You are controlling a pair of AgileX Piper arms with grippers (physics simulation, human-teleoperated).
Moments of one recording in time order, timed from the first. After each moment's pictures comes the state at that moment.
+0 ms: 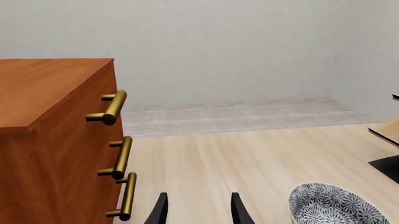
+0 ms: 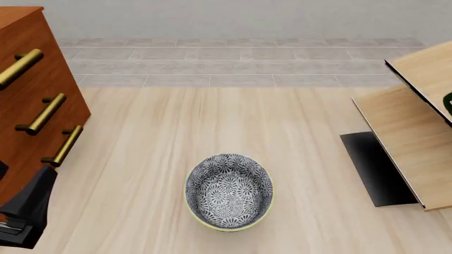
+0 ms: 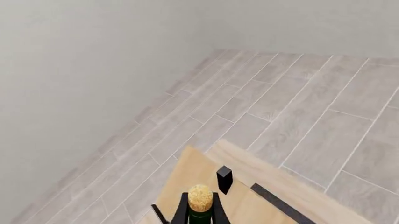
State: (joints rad) left arm -0.16 0.00 0.00 -0.03 -0.02; right arm -0.61 0.94 -1.12 0.40 0.47
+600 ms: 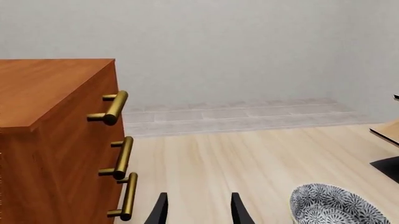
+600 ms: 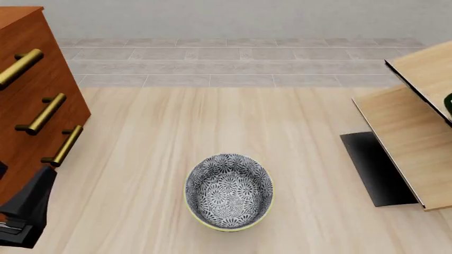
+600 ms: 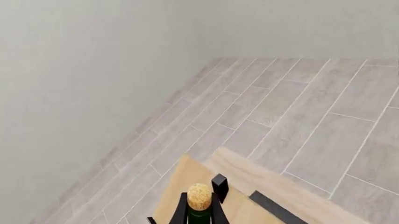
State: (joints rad) left arm -0.15 0.00 0.00 -0.04 -0.02; right arm -0.65 0.96 -1.07 0.29 0.46
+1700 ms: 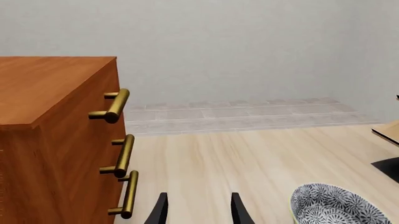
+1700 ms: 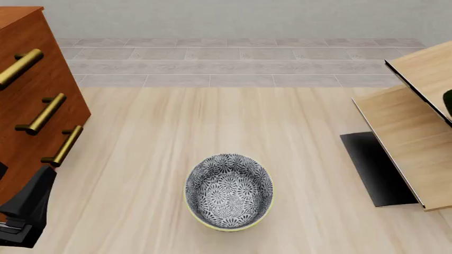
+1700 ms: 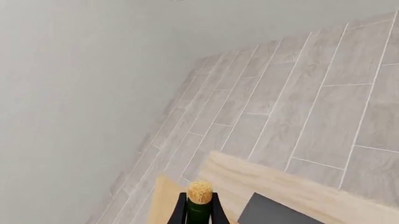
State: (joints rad) left arm -0.15 0.00 0.00 -0.03 -0.02; right arm -0.77 1.14 -0.99 0.09 0.39
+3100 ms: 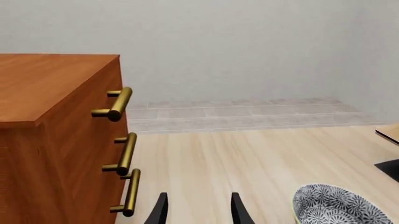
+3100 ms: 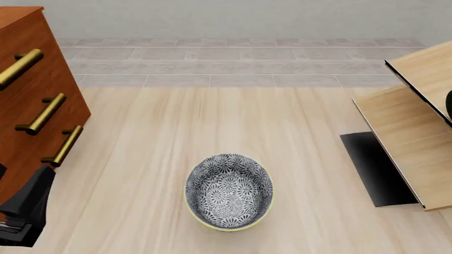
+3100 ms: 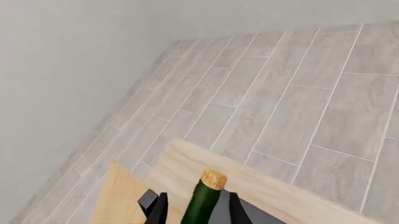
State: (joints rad) left arm -0.13 0.00 0.00 -0.02 -0.03; right arm -0.78 1.26 -0.91 -0.02 0.38
